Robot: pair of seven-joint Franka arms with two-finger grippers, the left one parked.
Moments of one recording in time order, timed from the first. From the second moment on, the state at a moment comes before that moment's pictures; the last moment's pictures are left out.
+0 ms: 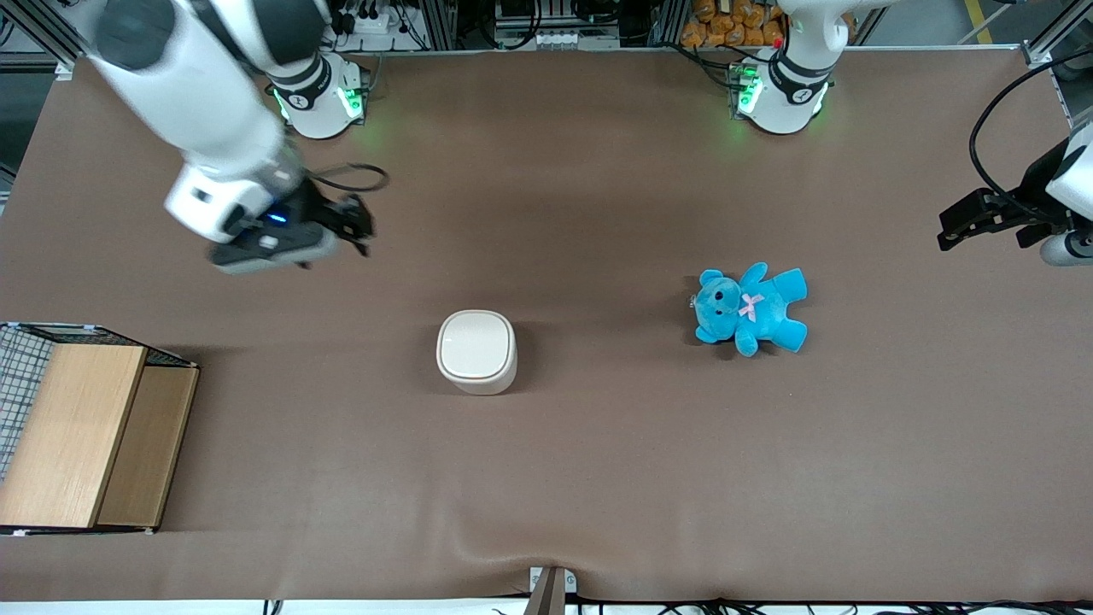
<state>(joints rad) 0.42 0.09 0.03 -1.72 0.02 1.90 0.29</state>
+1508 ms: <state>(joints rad) 0.52 0.51 0.00 -1.61 -0.02 2.16 0.39</state>
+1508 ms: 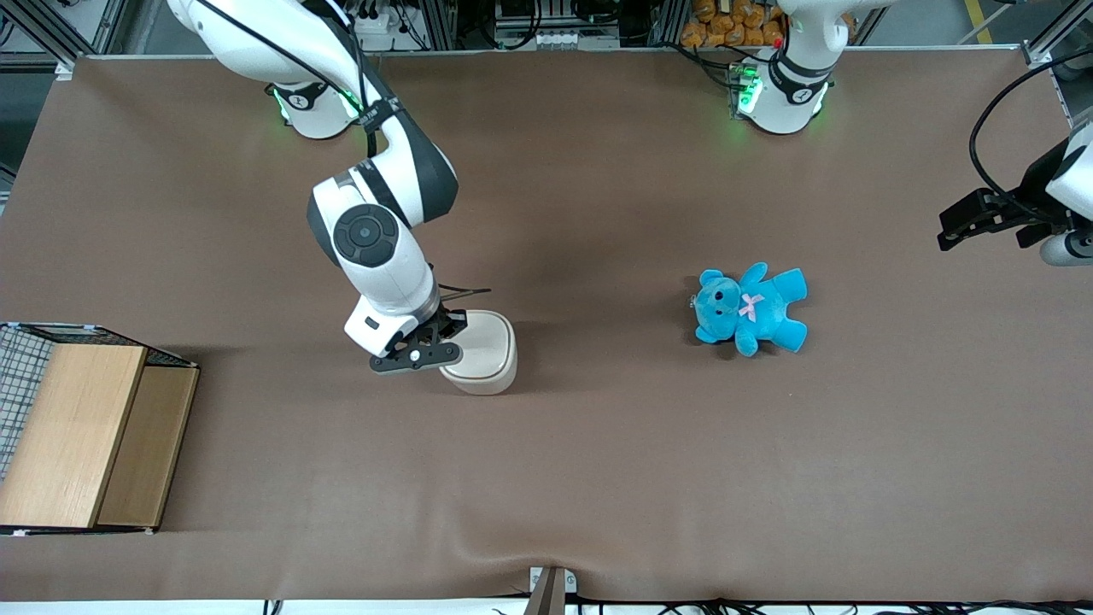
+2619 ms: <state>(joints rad) 0.53 0.55 0.00 -1.58 -0.02 2.21 0.44</state>
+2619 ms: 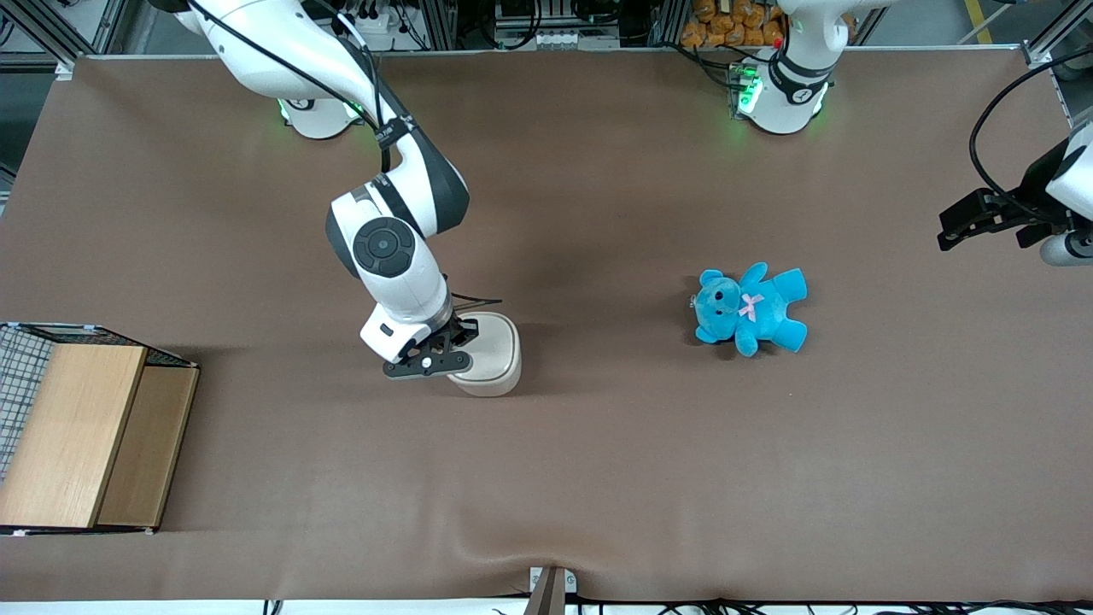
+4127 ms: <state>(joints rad) 0.13 -0.06 -0.06 -1.63 -0.02 1.58 -0.09</state>
